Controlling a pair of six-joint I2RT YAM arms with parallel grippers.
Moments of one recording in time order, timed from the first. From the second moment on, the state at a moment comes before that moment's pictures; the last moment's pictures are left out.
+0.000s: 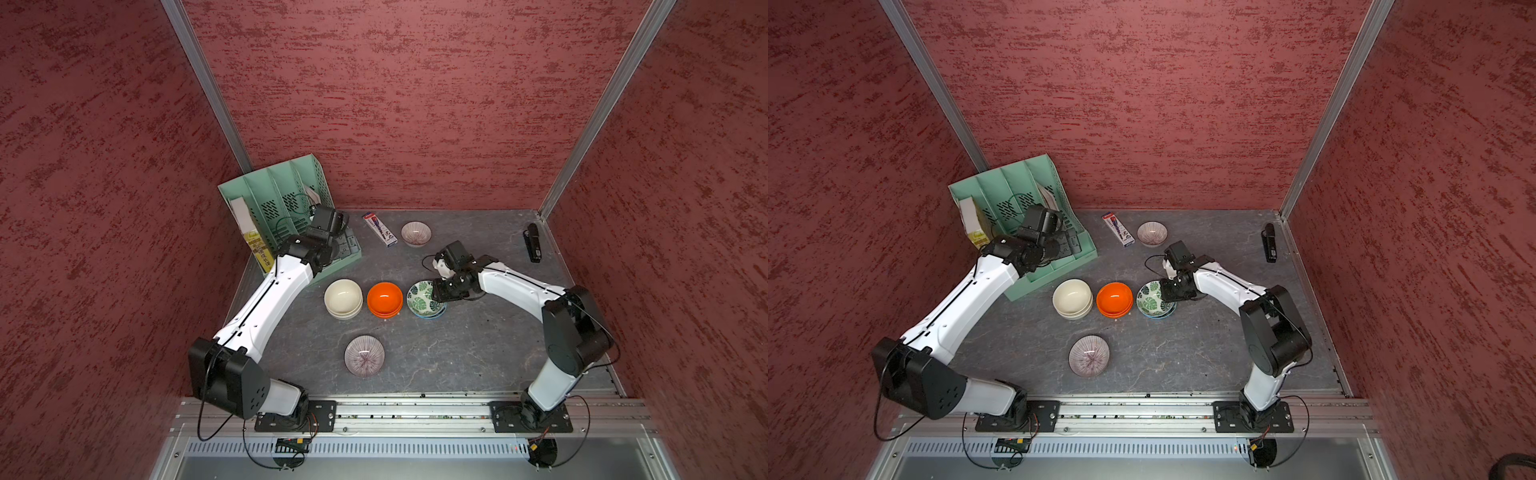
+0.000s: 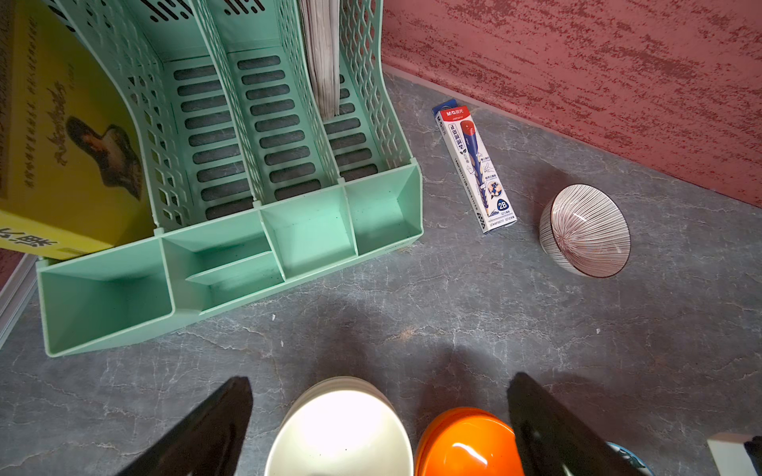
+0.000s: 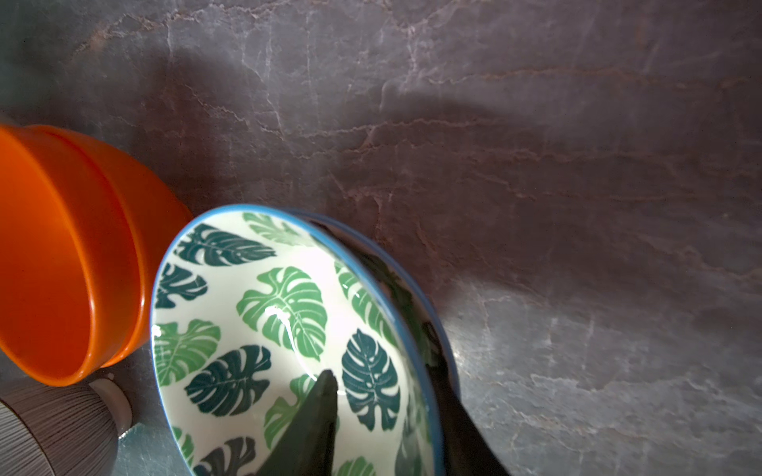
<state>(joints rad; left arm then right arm) -0.32 1.43 1.39 -0.81 -0.27 -0.56 0.51 1.73 1.19 -0.66 -0.19 0.31</state>
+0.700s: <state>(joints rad) -0.32 1.43 1.39 -0.81 -0.27 -0.56 0.51 1.64 1.18 -0.67 -0.12 0.30</state>
